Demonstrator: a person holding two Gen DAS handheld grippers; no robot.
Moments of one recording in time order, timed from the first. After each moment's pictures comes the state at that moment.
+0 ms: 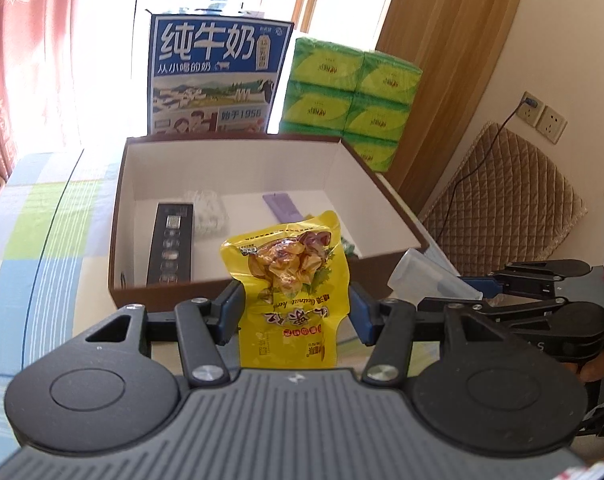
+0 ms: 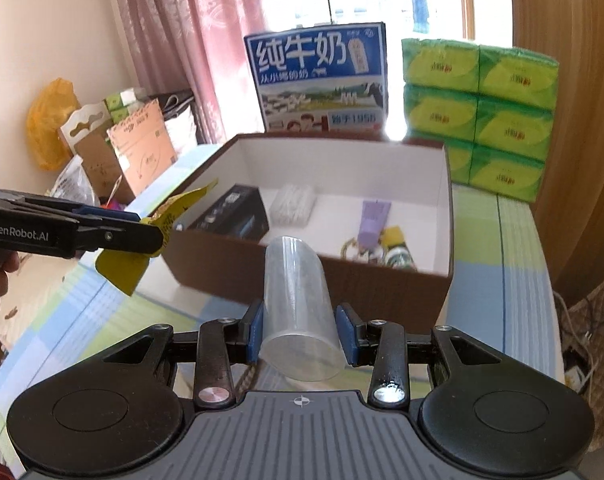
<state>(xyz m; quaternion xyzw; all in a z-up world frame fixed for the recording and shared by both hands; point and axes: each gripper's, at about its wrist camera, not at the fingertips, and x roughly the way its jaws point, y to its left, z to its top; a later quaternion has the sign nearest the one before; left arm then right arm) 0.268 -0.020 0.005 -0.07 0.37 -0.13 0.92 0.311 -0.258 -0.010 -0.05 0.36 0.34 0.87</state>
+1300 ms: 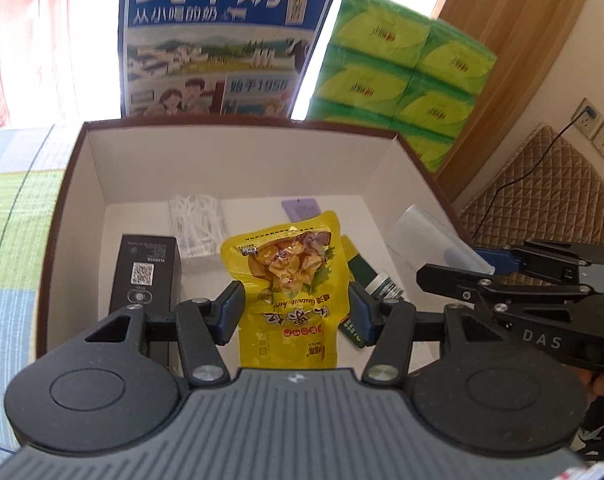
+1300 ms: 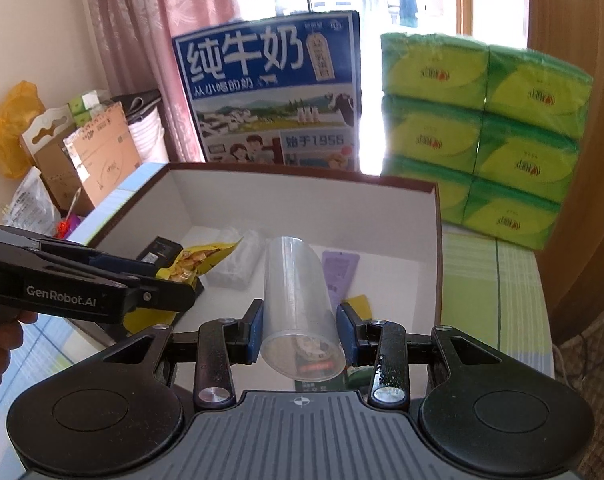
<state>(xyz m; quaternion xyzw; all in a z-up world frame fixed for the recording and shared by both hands) 0.415 -0.026 -0.053 -0.10 0.43 -0.10 0.89 0.445 -0.222 -0.028 -0.07 0.37 0.31 0.87</state>
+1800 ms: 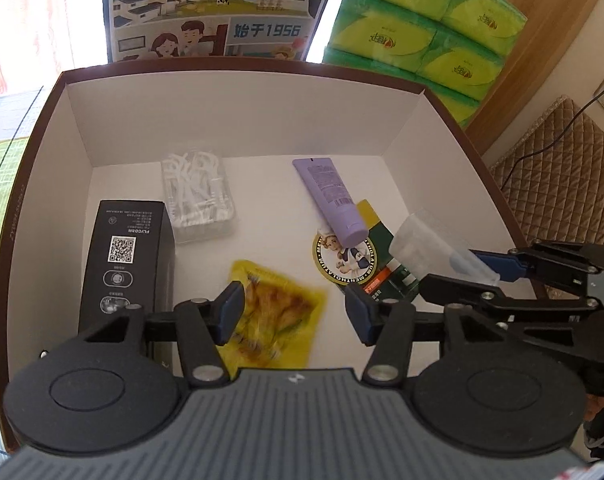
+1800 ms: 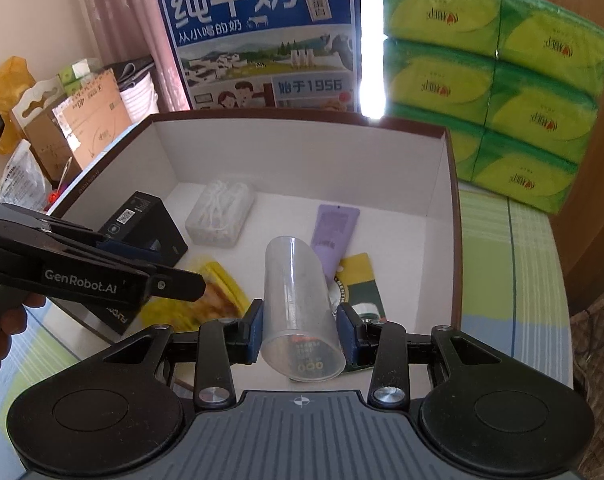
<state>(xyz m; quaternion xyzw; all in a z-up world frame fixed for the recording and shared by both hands) 0.439 -0.028 -0.085 -0.09 0.48 -0.10 0.87 0.458 -0.215 -0.064 -0.08 0.42 0.30 0.85</state>
